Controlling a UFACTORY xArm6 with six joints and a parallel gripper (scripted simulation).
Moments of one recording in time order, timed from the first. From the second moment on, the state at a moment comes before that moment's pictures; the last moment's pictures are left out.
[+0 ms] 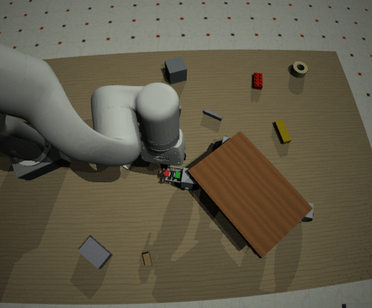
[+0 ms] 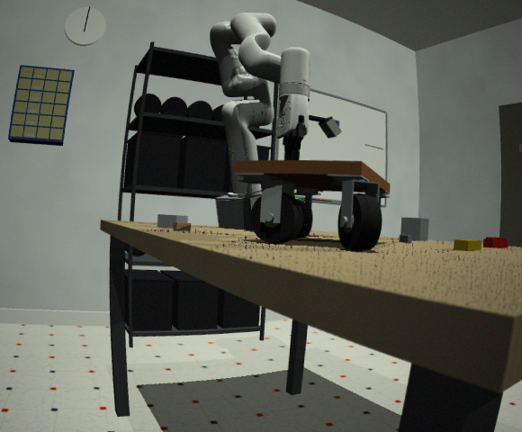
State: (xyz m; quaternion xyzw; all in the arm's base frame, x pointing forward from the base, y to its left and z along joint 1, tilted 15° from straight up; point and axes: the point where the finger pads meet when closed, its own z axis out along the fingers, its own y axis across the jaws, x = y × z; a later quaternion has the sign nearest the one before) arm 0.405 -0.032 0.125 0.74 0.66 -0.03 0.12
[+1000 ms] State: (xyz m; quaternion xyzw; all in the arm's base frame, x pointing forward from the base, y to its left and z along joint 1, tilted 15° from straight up) arm 0.410 -0.041 0.086 0.74 0.66 -0.03 0.12
